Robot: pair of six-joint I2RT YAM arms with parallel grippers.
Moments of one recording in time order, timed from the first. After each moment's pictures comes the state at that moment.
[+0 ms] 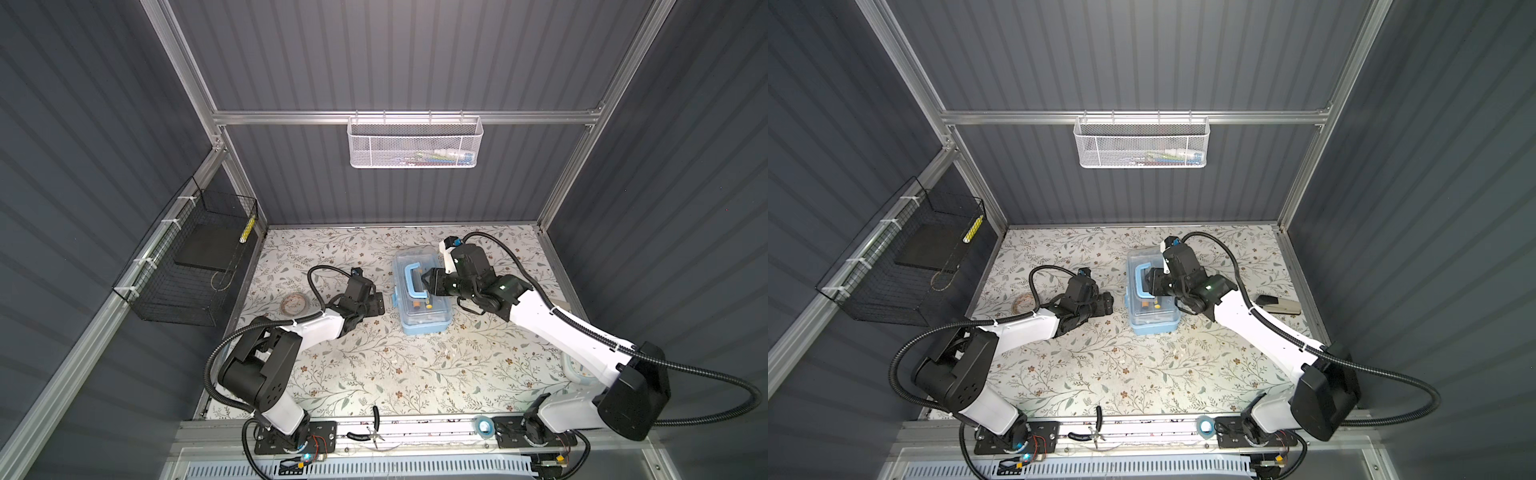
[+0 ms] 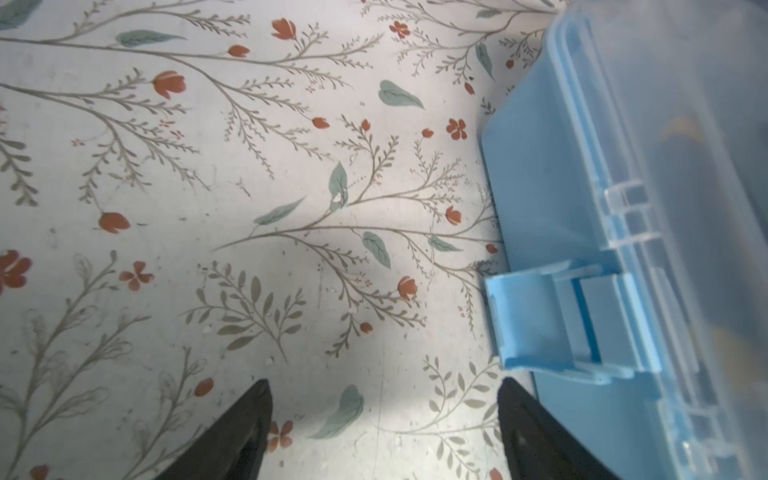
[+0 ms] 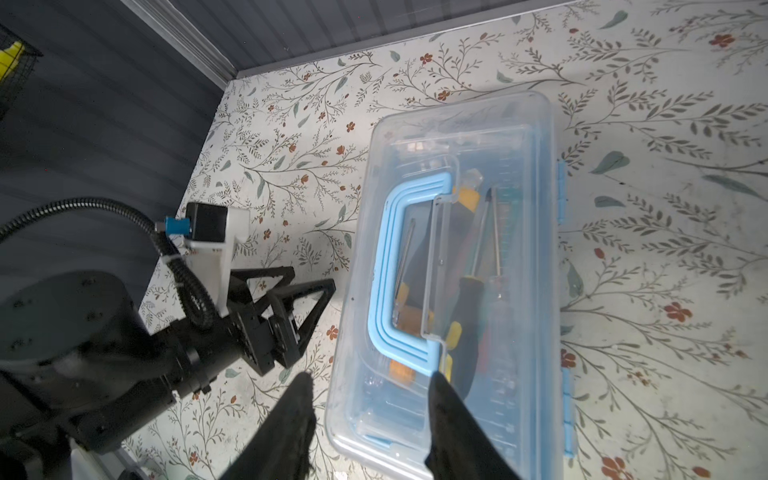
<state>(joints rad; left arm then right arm) -0.57 1.61 0.77 0.05 -0.12 -0.48 0.64 1.42 1.18 -0.42 -0.03 0.55</state>
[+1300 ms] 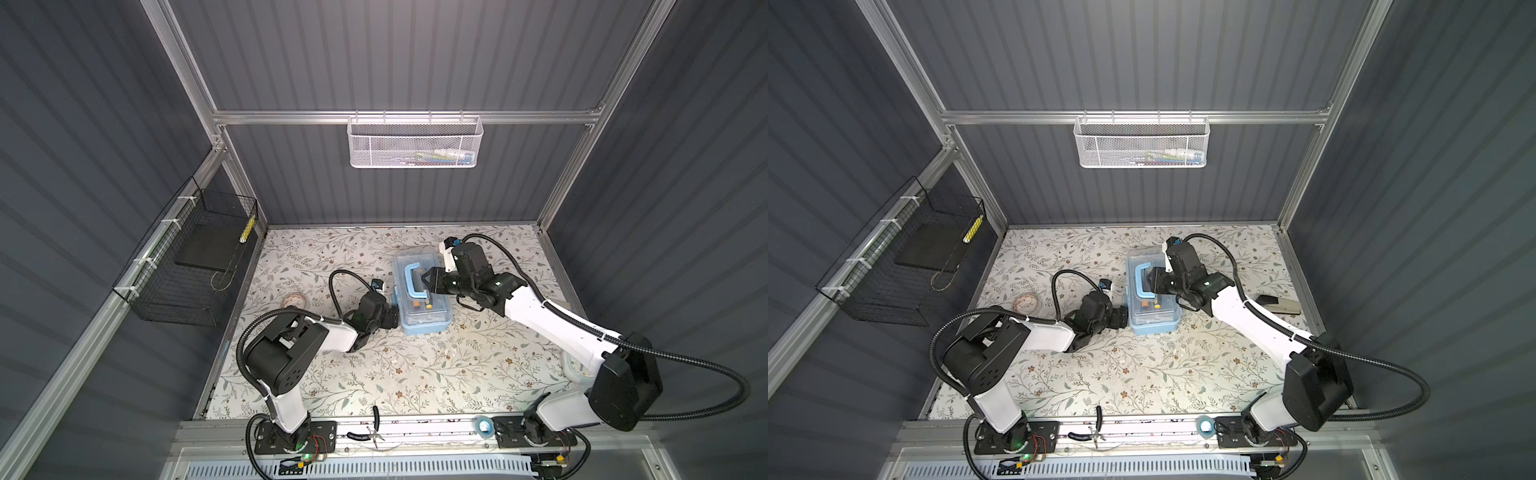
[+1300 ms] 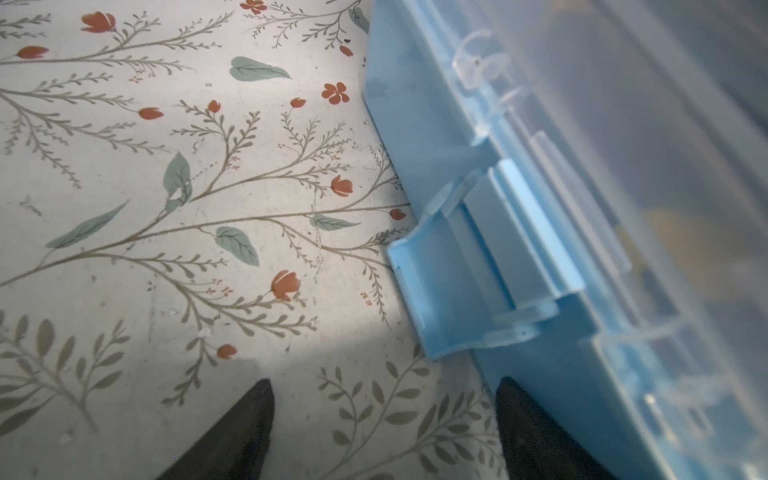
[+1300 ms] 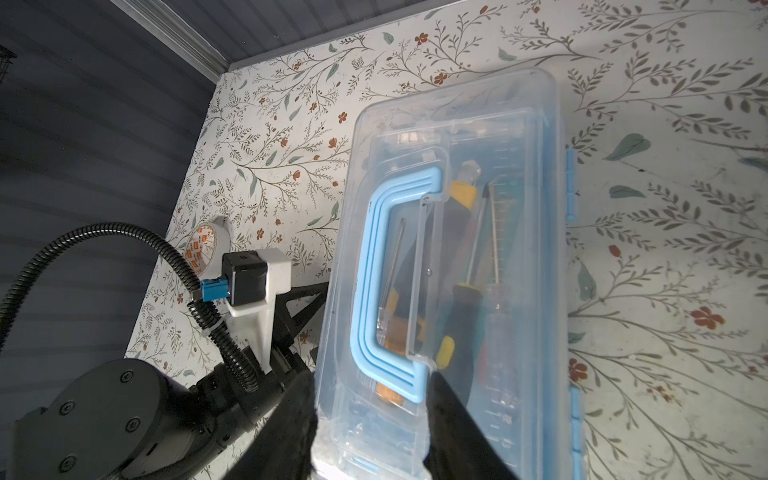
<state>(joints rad) -0.67 1.77 0.68 0.43 -0.13 -0.37 0.60 1.46 1.15 -0.37 -0.09 0.55</state>
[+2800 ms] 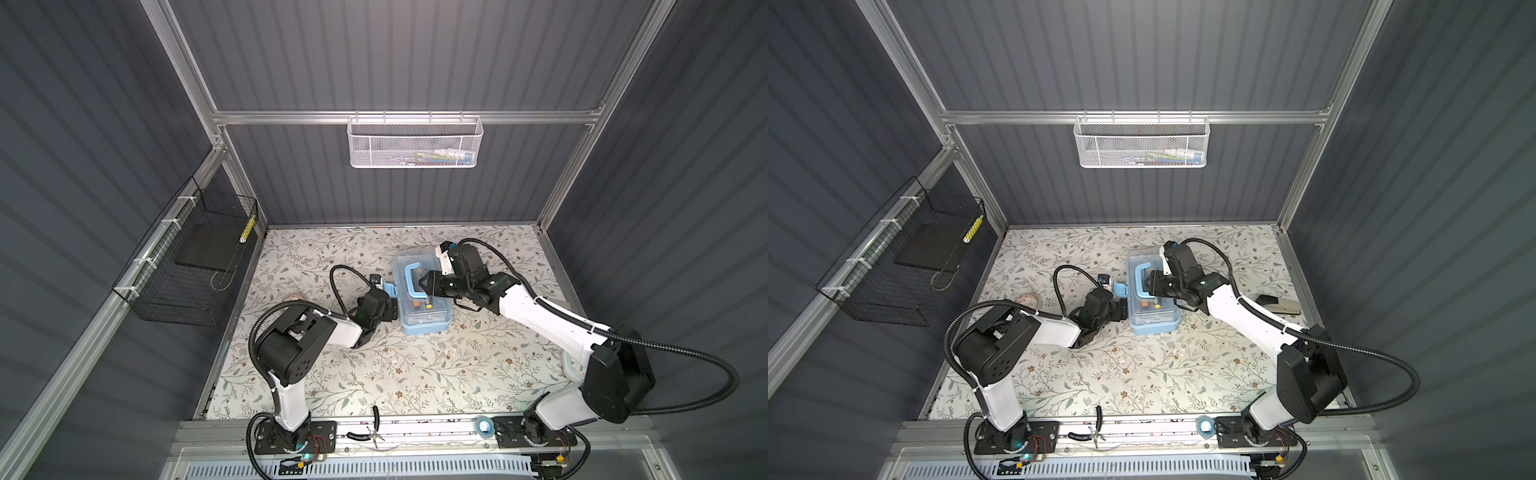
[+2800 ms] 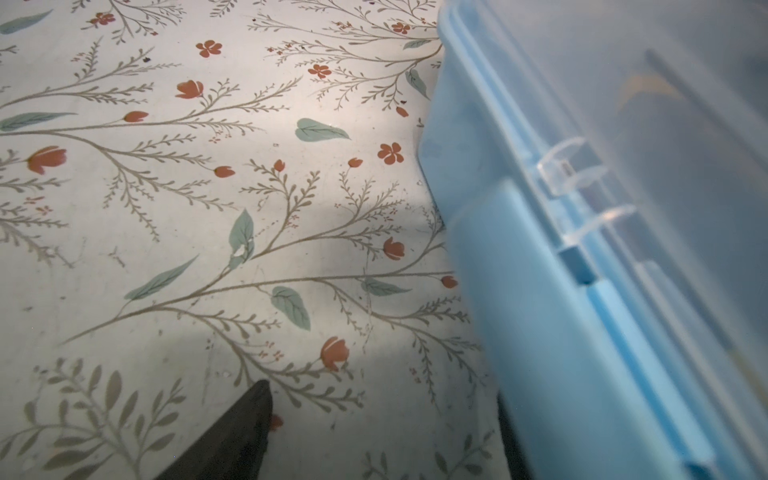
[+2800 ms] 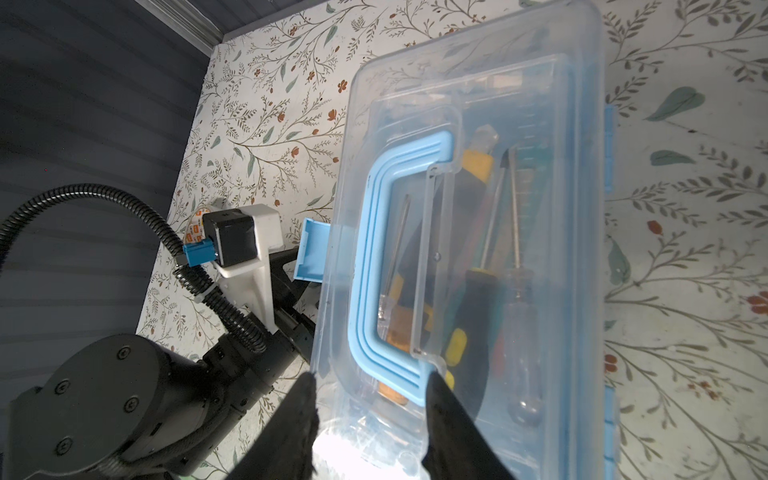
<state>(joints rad) -0.66 1.84 0.74 0.47 -0.28 -0.38 0.60 1.50 1.14 -0.36 -0.15 0.57</state>
